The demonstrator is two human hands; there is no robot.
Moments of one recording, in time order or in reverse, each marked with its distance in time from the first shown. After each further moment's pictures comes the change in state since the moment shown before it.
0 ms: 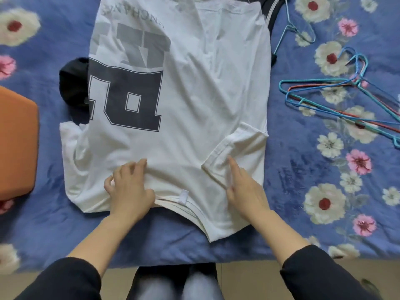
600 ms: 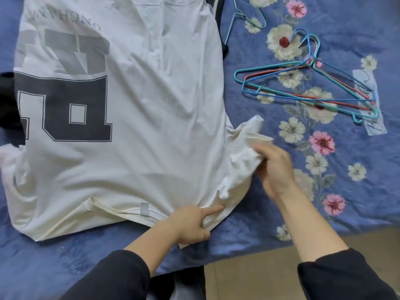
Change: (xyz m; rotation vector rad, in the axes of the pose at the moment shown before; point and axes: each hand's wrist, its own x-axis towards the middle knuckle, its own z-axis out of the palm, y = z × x) left_hand -0.040 0.147 0.065 -0.021 -0.947 0.616; right_hand 0.002 0.081 -0.081 1.652 0.372 0.447
